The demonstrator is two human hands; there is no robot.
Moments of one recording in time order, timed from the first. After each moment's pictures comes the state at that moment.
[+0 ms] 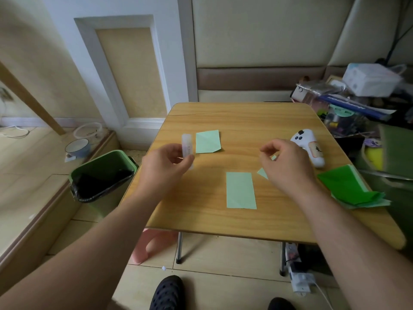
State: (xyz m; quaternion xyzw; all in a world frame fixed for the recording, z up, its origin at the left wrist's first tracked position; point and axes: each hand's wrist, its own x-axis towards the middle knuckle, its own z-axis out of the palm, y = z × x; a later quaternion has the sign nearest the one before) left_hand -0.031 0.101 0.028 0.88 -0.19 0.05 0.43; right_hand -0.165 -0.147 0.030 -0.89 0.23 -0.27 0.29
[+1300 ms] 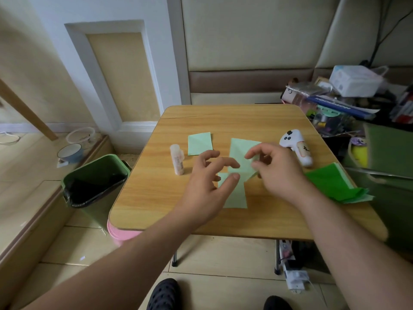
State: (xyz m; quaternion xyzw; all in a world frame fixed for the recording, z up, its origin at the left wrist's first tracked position) left_hand -0.115 0.043 0.021 0.77 -0.38 -0.05 0.51; right_hand -0.183 -0.142 0.039 -0.86 0.17 -0.23 0.43
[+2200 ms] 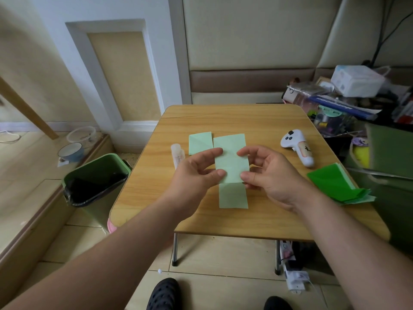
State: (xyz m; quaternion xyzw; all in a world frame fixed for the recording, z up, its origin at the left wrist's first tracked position) left_hand -0.088 0.047 0.023 0.58 -0.20 -0.27 0.74; right_hand -0.186 -0.133 0.032 -0.69 0.09 -0.11 0.71
